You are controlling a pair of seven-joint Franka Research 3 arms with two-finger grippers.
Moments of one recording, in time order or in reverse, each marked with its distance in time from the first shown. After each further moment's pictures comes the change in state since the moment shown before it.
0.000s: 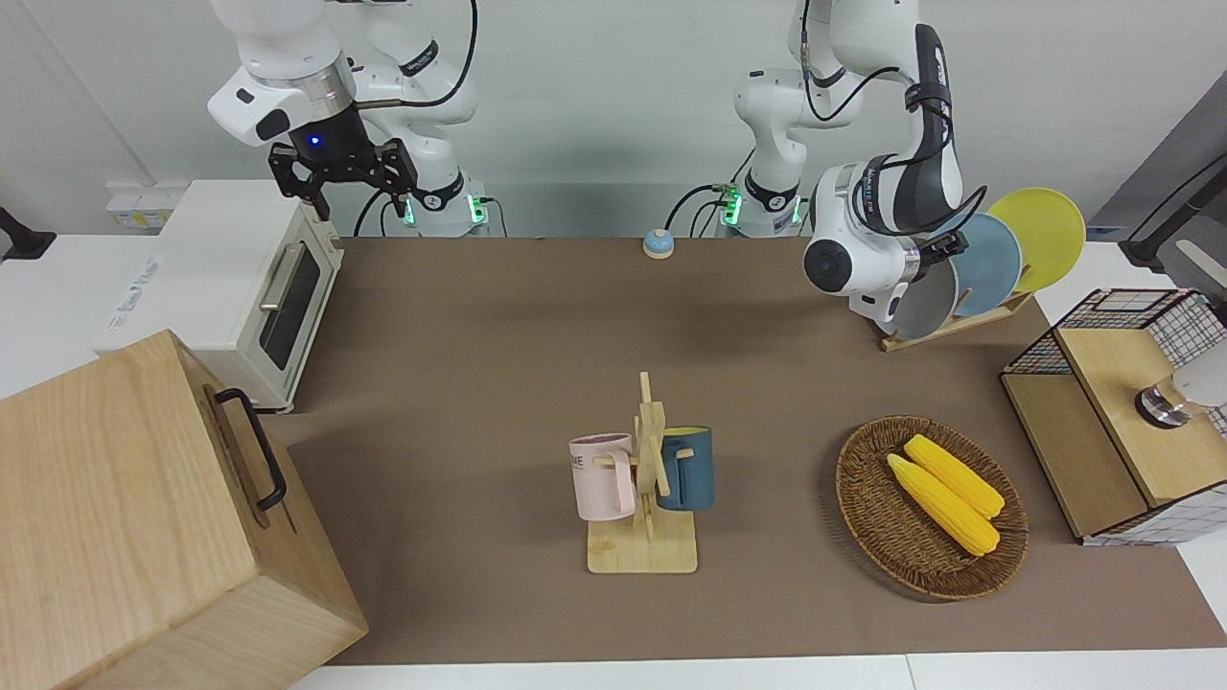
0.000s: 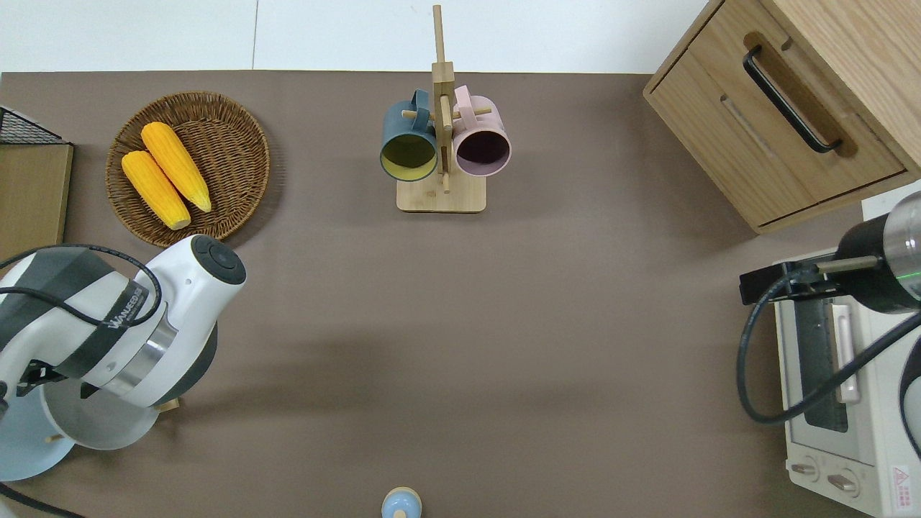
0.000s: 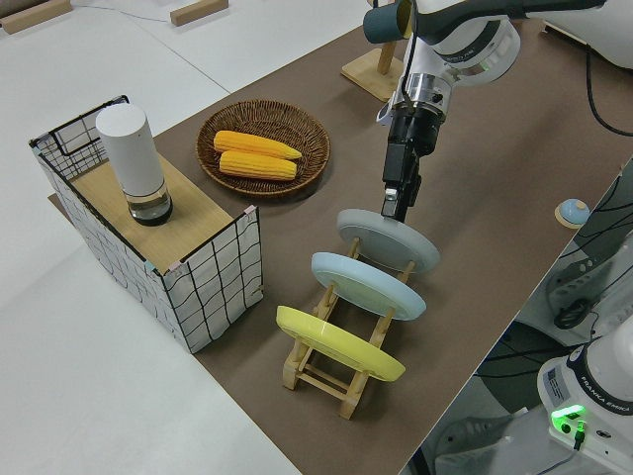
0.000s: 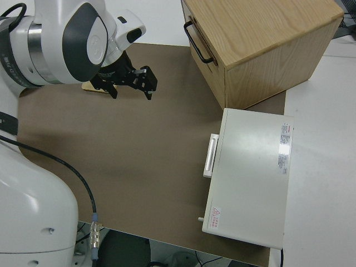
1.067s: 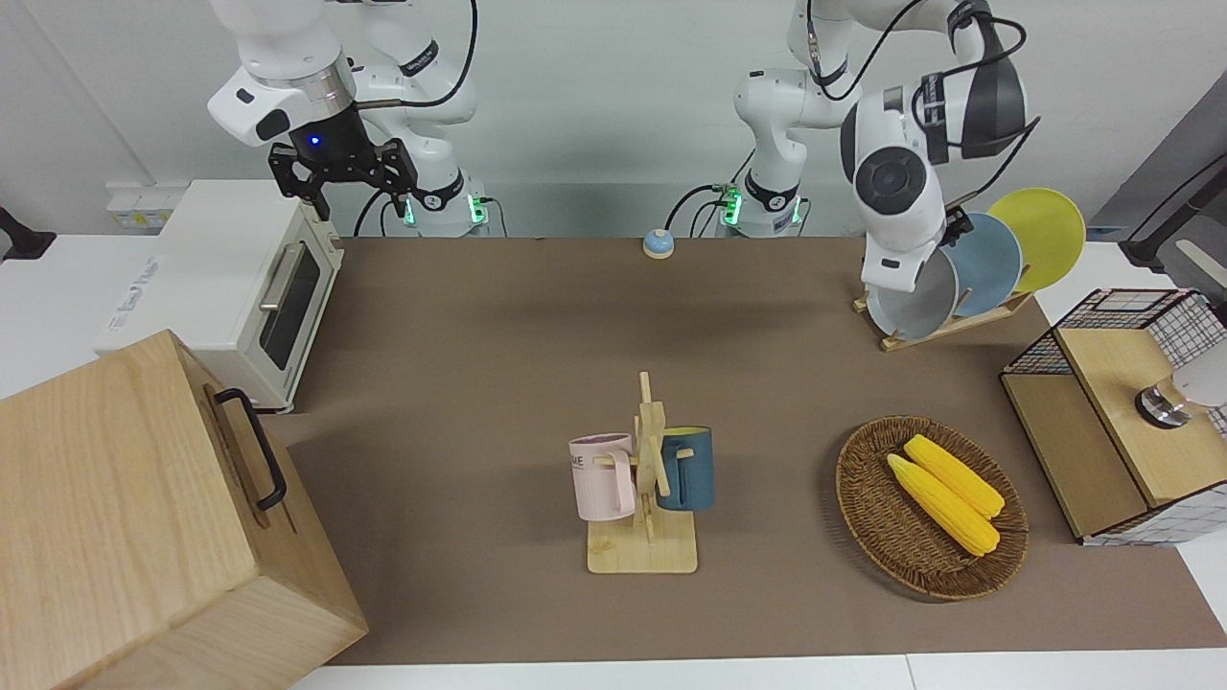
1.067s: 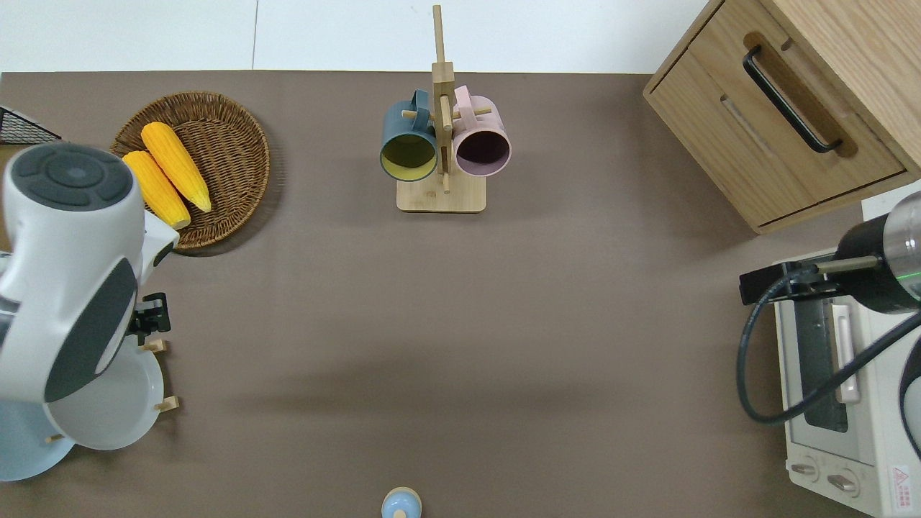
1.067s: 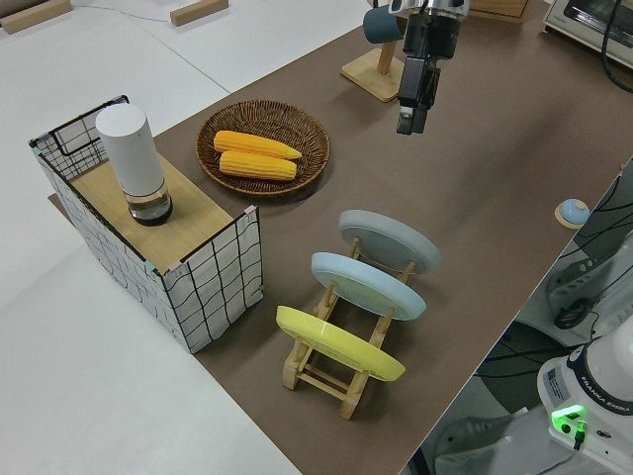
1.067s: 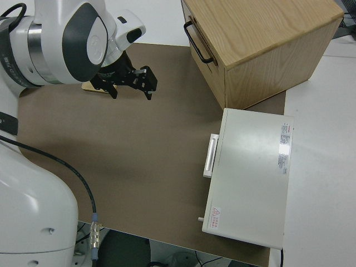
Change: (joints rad) left arm 0.000 -0.051 -0.003 0.350 -0.413 -0.018 0.086; right arm 0.000 0.000 0.000 0.000 0.000 0.000 0.000
